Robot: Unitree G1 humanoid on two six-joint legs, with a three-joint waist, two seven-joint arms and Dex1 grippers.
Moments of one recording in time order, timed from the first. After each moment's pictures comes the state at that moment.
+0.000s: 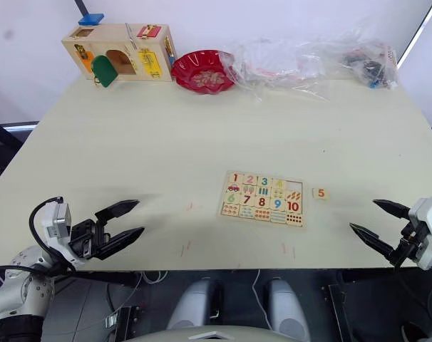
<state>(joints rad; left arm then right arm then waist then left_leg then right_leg) 0.11 0.62 0.35 0.13 -0.73 0.08 -1.43 0.34 -0.75 -0.56 -0.29 0.52 0.30 1.03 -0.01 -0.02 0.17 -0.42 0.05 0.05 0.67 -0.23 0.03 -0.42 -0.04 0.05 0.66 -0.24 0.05</state>
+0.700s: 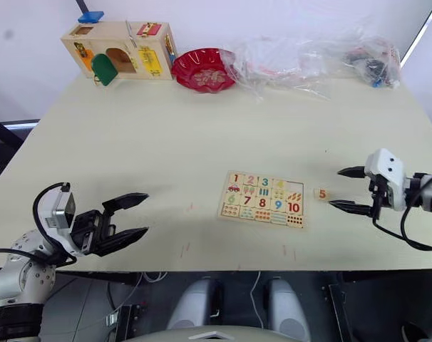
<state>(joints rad) 0.06 0.66 0.33 -0.02 -0.75 0.18 -1.49 -0.31 -0.96 -0.08 0.16 0.33 0.23 1.32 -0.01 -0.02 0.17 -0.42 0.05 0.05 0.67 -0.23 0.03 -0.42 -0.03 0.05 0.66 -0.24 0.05</state>
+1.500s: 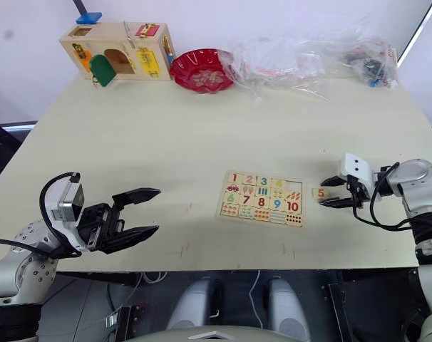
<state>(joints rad) 0.05 0.68 0.31 -0.19 -0.79 0.30 -1.40 -0.62 -0.82 0.15 0.67 0.10 -0.07 1.47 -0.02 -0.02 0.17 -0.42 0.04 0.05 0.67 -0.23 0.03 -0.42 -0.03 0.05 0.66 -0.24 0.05</state>
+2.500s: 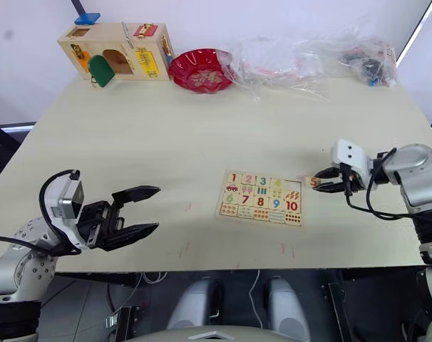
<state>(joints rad) 0.04 0.68 0.31 -0.19 -0.79 0.31 -1.39 -0.62 -0.88 0.15 0.20 0.13 0.35 1.40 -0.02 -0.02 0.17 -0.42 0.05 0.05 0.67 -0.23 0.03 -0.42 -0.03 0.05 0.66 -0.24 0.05</state>
